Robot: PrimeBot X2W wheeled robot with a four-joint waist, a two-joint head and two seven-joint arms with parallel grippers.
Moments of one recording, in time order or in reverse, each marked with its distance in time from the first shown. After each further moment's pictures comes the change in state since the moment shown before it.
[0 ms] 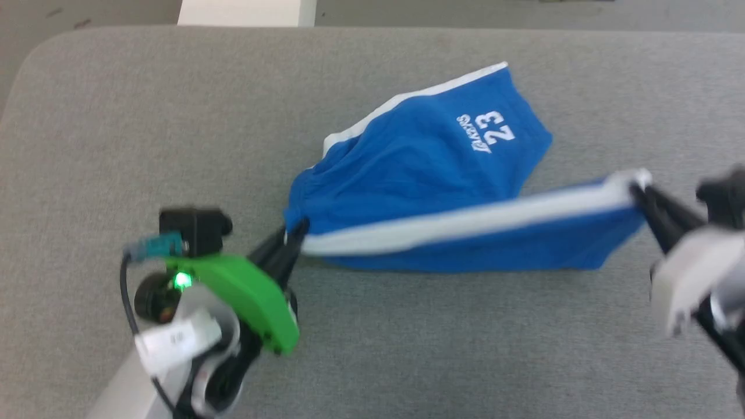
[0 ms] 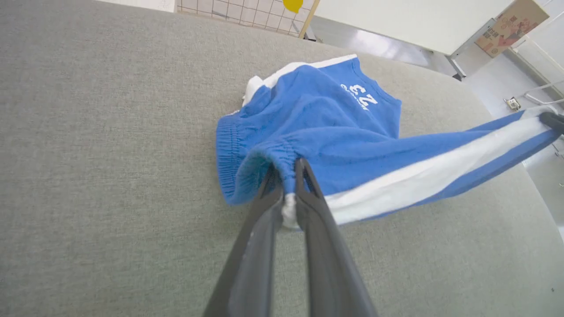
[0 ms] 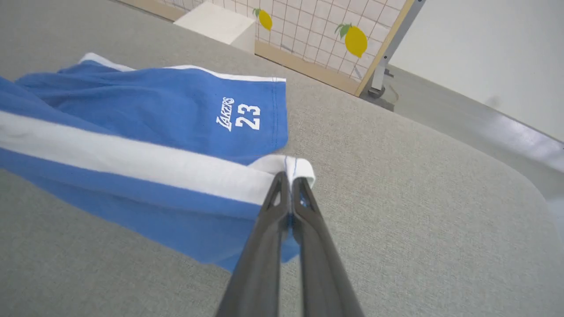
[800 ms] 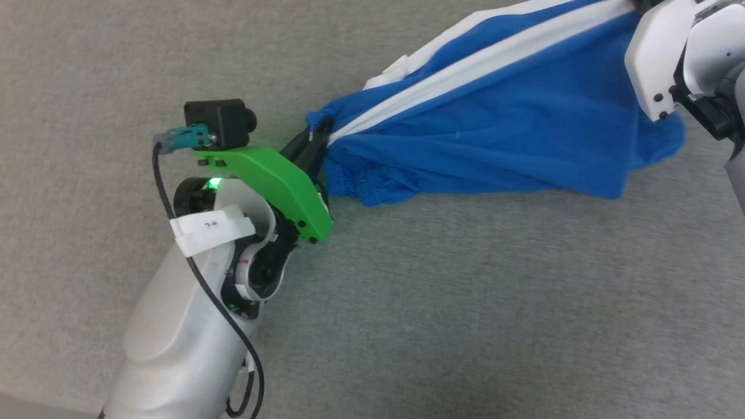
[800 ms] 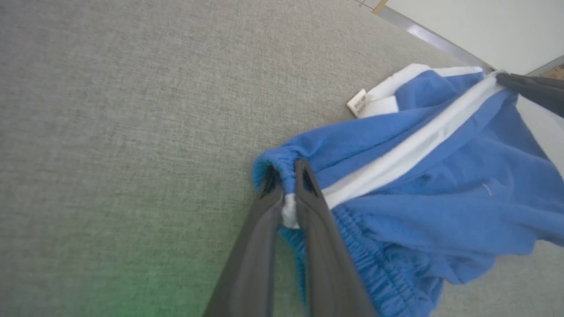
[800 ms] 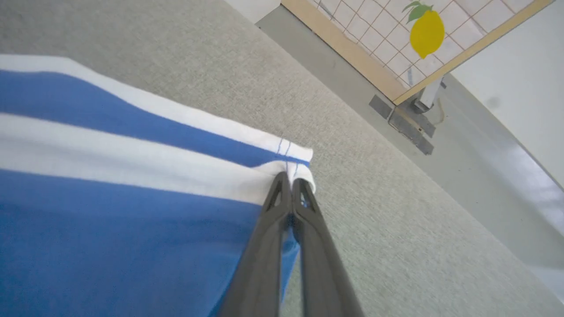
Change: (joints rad) left arm -0.360 -0.180 0.002 0.399 -0.024 -0.043 -0.100; right arm -0.859 -0.082 0.401 0.821 -0.043 0.000 -0.127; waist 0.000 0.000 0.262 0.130
